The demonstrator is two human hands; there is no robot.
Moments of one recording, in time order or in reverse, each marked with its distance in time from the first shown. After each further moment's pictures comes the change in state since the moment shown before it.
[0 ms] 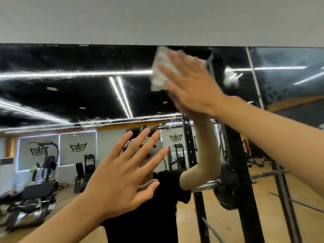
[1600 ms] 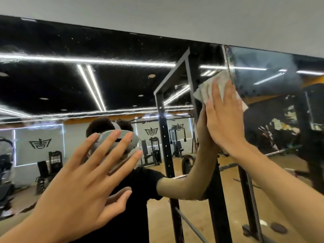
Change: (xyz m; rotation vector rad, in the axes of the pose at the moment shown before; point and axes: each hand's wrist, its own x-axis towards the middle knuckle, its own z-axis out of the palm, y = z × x) left_hand 0.002 0.001 0.008 -0.055 0.124 0.019; right_hand -0.122 0.043 0.014 0.031 0.104 0.663
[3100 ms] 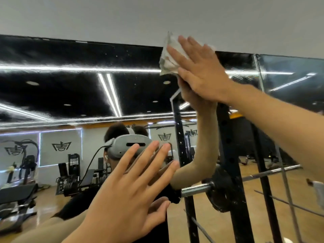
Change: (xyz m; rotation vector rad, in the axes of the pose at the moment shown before) left_hand 0.001 -0.002 -0.003 0.034 -0.082 -0.006; right_hand 0.114 -0.122 -0.016 -0.088 -0.097 -0.630
